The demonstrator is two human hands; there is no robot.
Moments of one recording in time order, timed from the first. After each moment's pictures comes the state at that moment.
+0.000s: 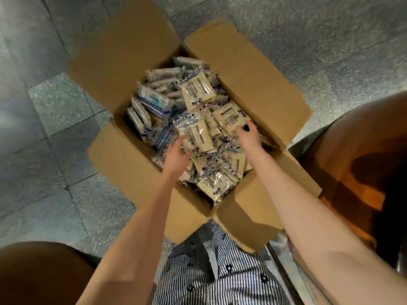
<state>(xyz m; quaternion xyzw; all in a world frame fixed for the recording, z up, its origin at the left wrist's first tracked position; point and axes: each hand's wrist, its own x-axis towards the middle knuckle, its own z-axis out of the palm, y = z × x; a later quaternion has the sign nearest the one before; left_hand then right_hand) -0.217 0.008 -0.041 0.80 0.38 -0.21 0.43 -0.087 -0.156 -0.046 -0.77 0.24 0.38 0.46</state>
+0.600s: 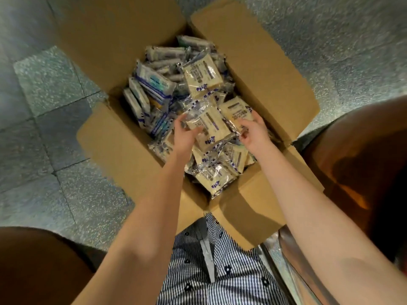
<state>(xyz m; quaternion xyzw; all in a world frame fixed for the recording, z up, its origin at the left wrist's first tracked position) -0.190 0.002 -0.084 0.57 0.50 -0.11 0.64 -0.089 -0.159 -0.066 -0.60 0.35 0.37 0.62</state>
